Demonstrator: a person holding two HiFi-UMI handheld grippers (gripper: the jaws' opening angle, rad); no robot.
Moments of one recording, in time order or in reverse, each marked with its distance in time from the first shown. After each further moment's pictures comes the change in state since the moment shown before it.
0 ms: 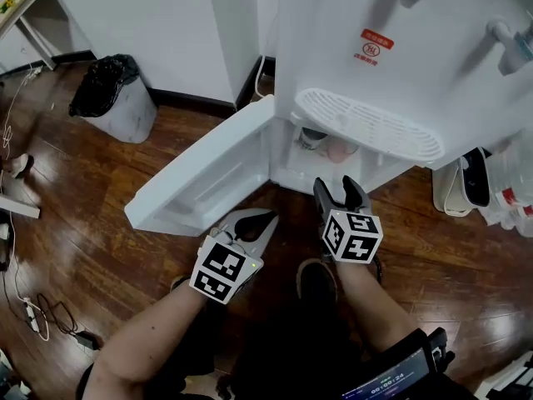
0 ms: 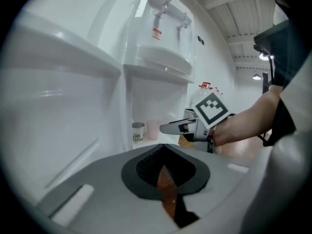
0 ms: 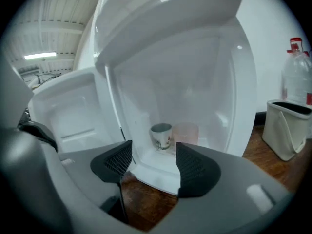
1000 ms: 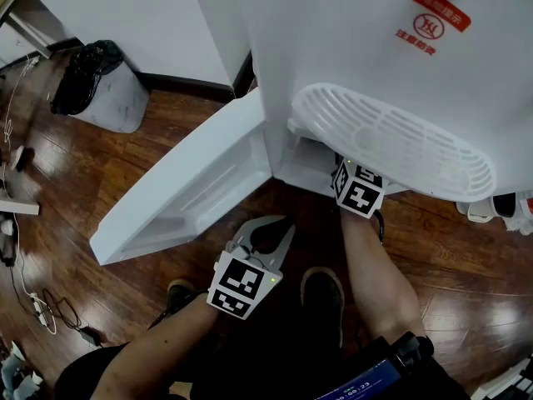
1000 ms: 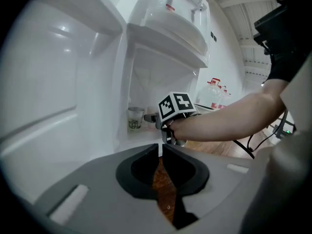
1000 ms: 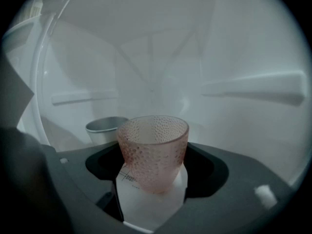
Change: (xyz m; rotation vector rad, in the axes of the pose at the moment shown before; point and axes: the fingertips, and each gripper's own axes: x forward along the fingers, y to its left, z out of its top) left arm 0.060 -0.004 -0.041 -0.115 0.063 0.009; right arm 0.125 -0.101 -0.011 -0.005 -0.016 -0.284
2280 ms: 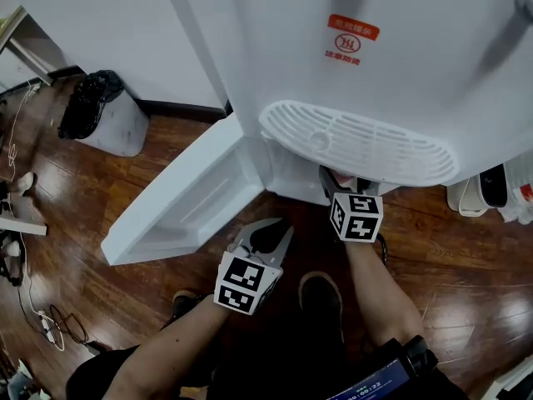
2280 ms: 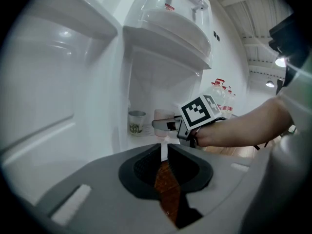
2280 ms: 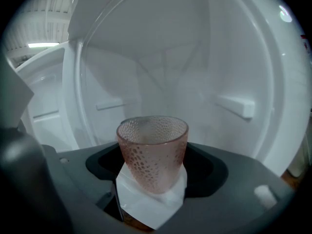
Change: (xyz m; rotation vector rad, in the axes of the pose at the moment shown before) left arm 0.002 -0.001 0.018 -0.003 -0.006 0.057; right arm -0.054 0.021 -0.001 -0.073 -0.003 0.249
